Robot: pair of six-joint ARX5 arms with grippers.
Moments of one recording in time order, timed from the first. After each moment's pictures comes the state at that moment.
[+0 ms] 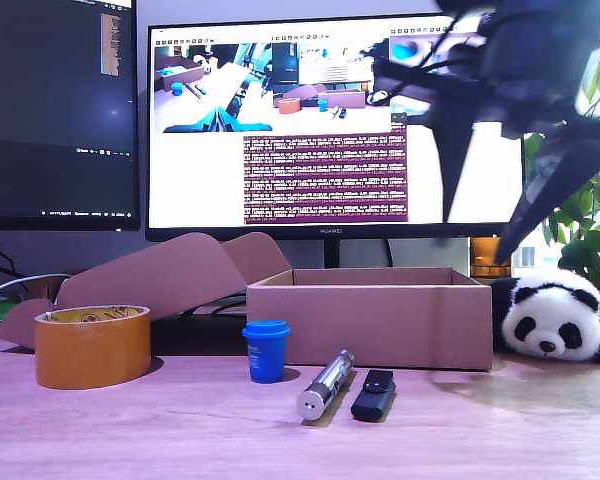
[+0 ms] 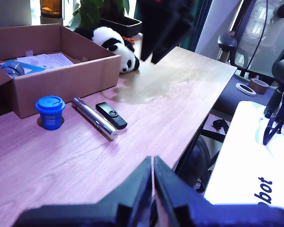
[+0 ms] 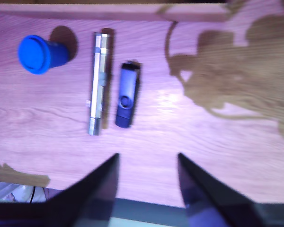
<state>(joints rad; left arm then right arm) -0.60 0.00 0.07 -0.34 0.51 -0.13 0.58 1.48 1.12 -0.92 -0.20 0.69</state>
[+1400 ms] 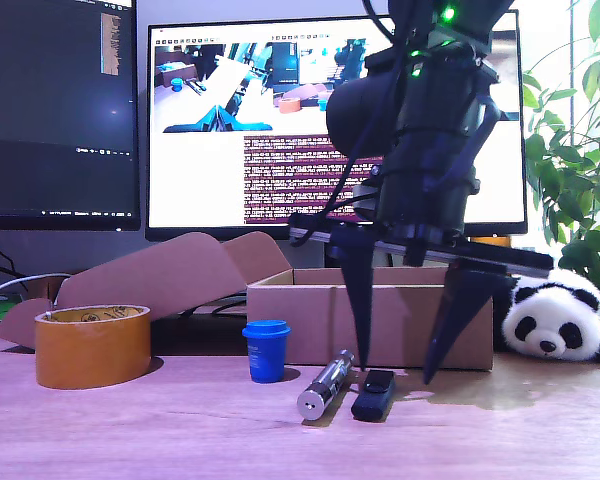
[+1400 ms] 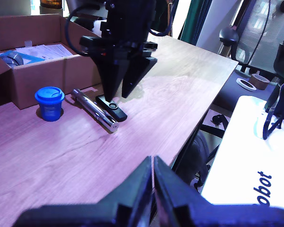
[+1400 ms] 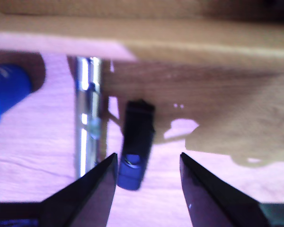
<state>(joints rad) -0.60 0.00 0.07 -0.37 0.51 -0.13 0.63 1.85 1.27 -0.86 -0.17 0.73</state>
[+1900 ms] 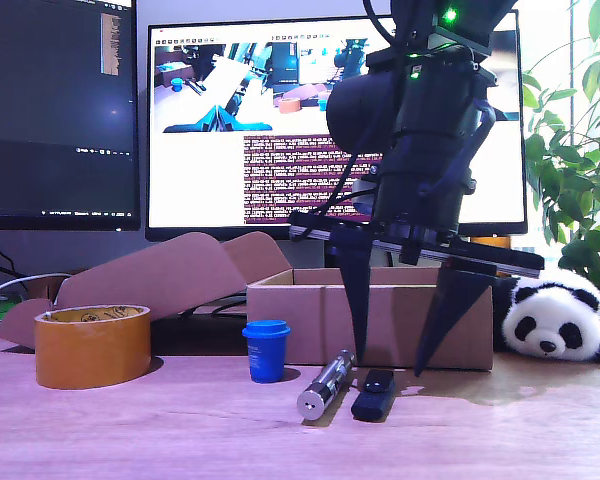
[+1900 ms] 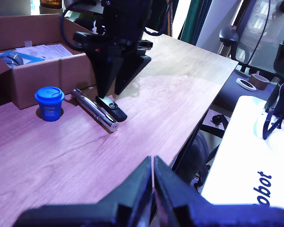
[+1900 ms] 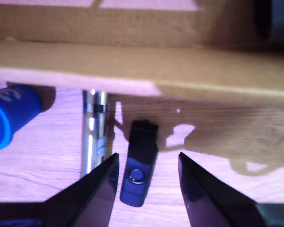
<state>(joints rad) -0.60 0.00 0.07 -0.37 0.51 -0.13 0.62 1.85 1.27 -0.83 -0.15 0.73</state>
